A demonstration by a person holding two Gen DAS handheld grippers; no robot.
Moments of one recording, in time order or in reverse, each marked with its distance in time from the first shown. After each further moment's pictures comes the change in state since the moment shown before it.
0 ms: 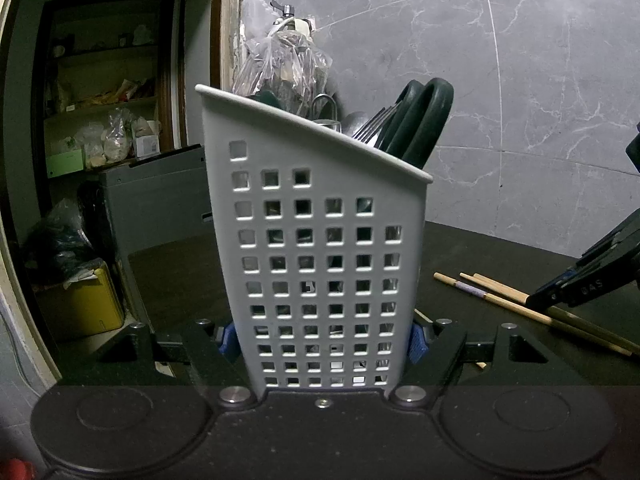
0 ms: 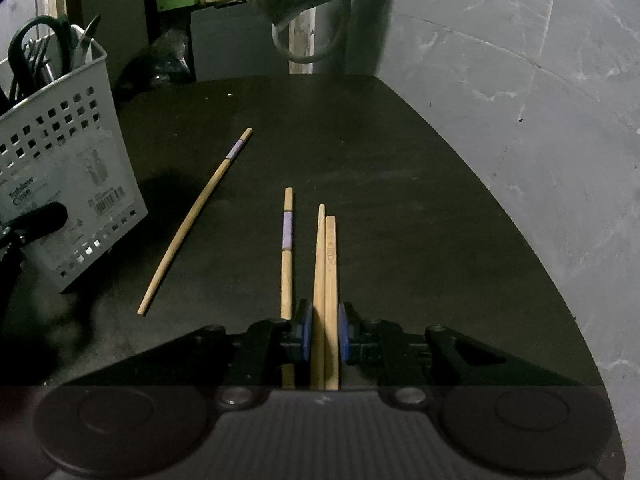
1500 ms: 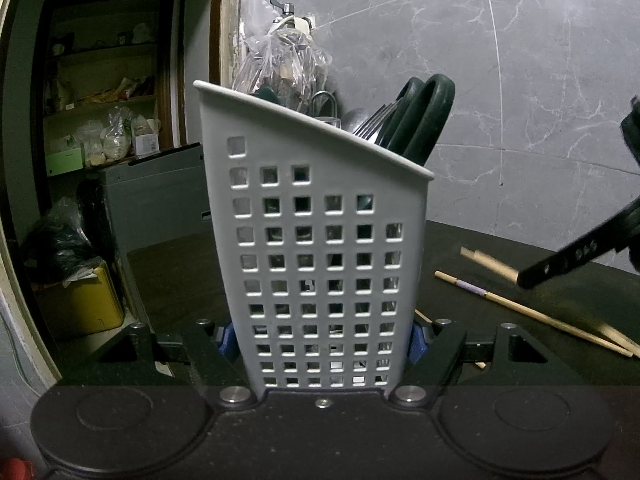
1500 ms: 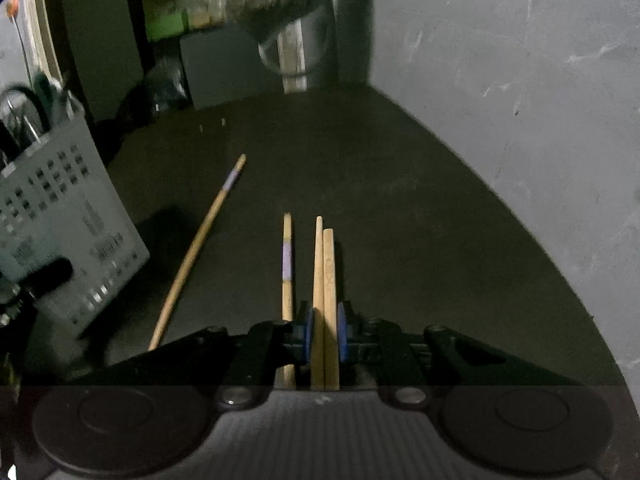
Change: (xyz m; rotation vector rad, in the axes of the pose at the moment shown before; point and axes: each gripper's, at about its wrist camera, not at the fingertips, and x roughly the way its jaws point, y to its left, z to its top) left arm 0.003 0.001 -0.002 -0.001 0.004 0.000; right arm -0.007 -0.019 0.009 0.117 -0.077 0.086
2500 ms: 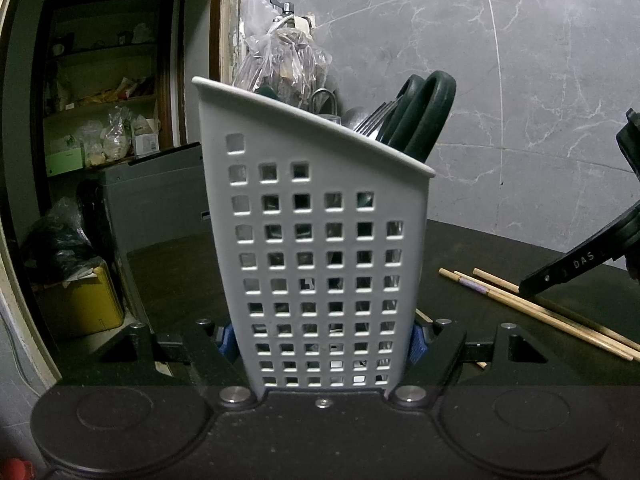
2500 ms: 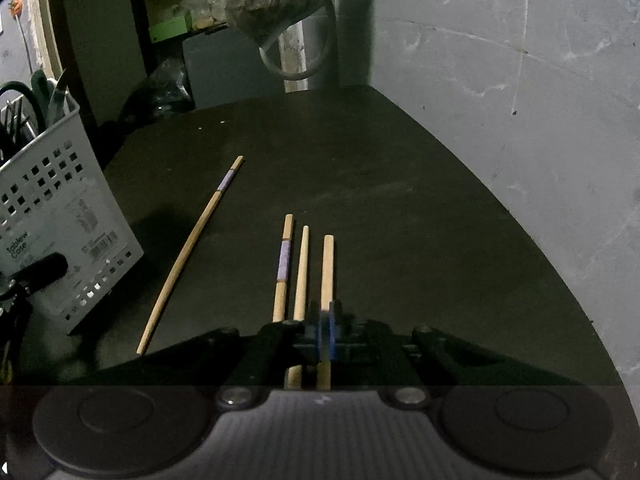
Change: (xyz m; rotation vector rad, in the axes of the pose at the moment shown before) left arm 0.000 0.001 0.000 -0.001 0.001 -0.002; right arm 0.012 -0.005 -0.003 0.000 0.045 -0.001
